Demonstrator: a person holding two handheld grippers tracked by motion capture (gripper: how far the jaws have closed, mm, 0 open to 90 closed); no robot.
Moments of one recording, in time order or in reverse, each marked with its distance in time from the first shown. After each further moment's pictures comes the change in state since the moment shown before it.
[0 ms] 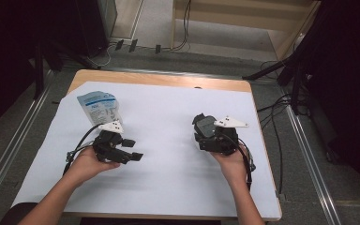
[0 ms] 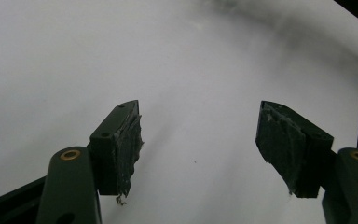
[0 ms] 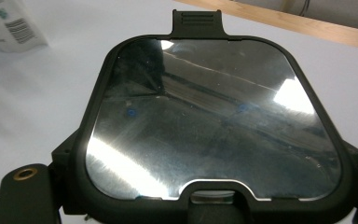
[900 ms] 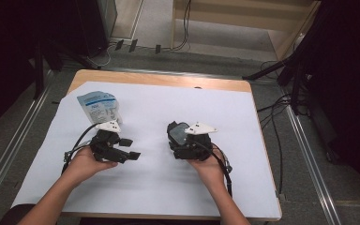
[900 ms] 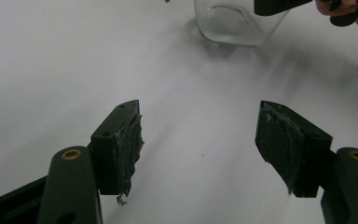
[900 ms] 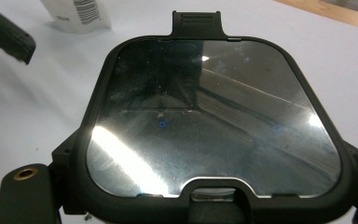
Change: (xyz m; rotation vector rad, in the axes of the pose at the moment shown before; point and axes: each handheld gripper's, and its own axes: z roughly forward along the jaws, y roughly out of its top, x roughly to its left) left arm 0.002 -0.002 -0.006 0.010 0.022 0.002; right arm 0.065 0.000 0.038 0.031 0.084 -0.083
